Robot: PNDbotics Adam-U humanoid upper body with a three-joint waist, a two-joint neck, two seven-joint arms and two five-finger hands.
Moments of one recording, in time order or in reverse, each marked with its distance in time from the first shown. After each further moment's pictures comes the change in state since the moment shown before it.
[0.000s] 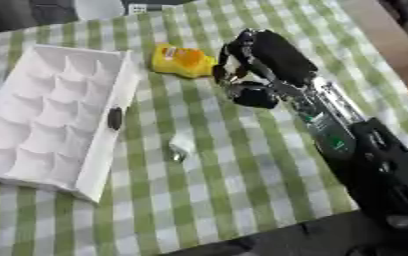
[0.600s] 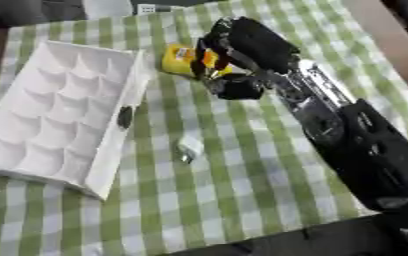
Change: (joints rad) left arm 0.000 -0.003 -0.012 0.000 0.000 0.004 -0.011; right arm -0.086 -0.007 0.049 0.001 -0.004 -0.061 0.038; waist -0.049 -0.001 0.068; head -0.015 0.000
